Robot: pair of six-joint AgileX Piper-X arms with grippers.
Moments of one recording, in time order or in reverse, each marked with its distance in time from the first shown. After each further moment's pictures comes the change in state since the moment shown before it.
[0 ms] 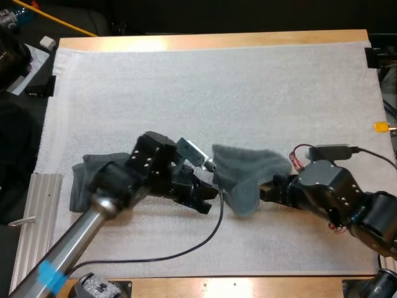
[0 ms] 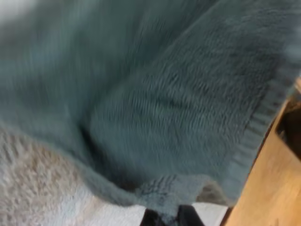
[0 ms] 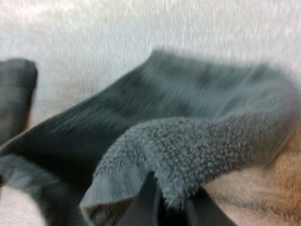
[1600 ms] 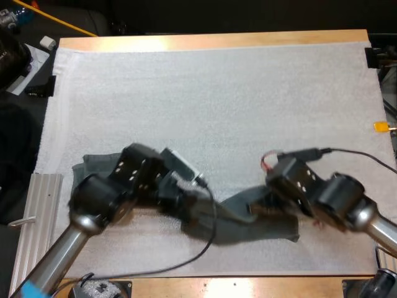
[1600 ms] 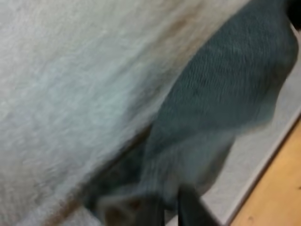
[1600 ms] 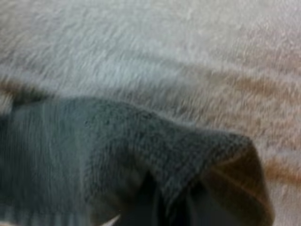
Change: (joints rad) left arm -0.014 -0.198 -0.058 0.274 -0.222 0.035; right arm 0.070 0.194 -0.106 0.244 -0.010 -0.058
